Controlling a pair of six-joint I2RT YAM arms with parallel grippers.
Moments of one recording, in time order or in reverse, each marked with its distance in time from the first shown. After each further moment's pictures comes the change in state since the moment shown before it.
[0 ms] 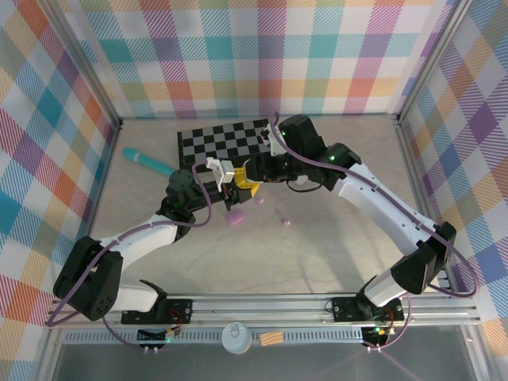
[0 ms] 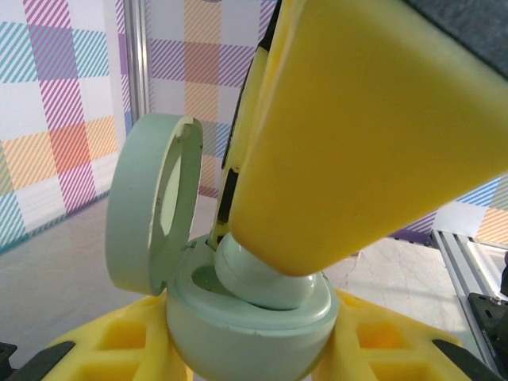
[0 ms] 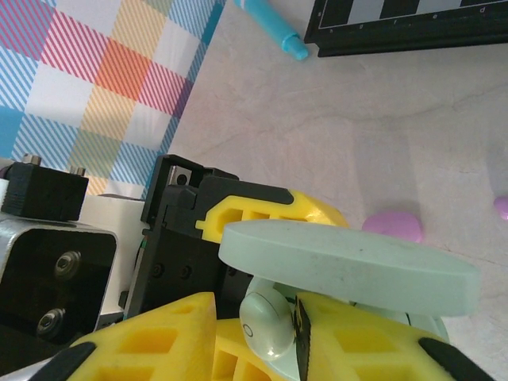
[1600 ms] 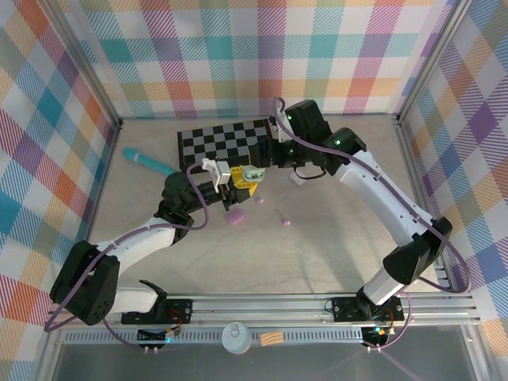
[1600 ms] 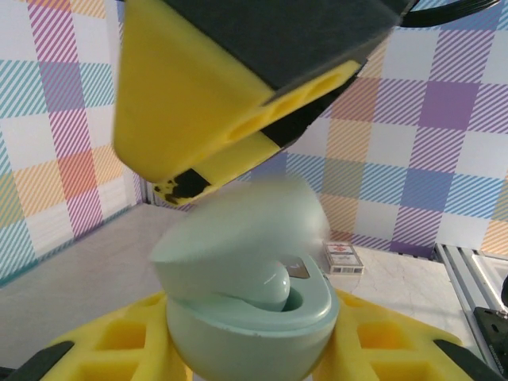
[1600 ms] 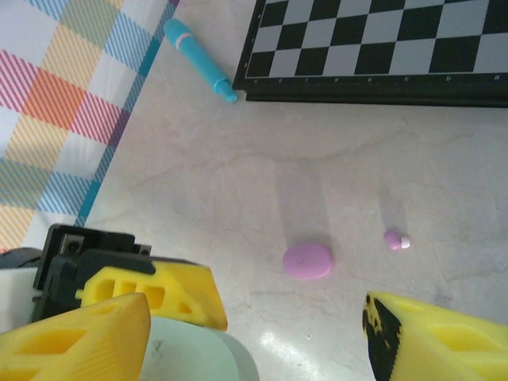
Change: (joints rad) left arm 0.001 -0.033 -0.022 0.059 -0.009 -0.011; right arm -0.072 0.065 0.162 -0.149 0.107 -0.136
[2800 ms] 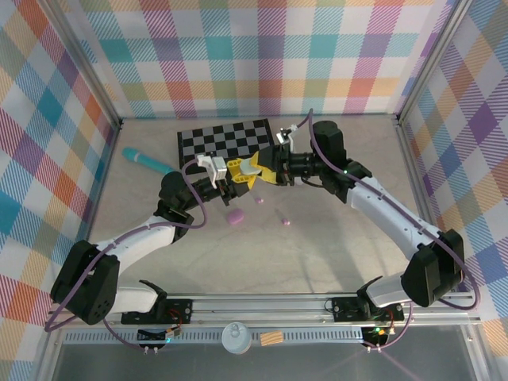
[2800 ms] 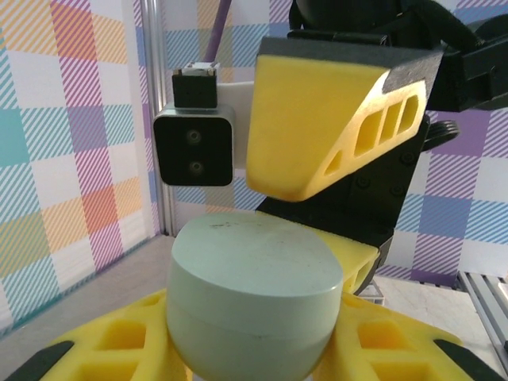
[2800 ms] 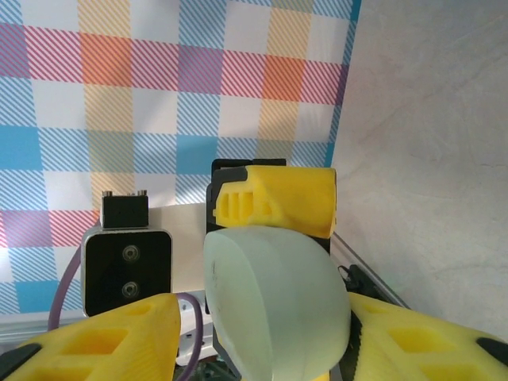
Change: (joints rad) left arm 0.001 0.005 0.018 0.085 -0.035 -0.023; right arm -0.112 -0.175 -0.554 0.811 -0.618 0.717
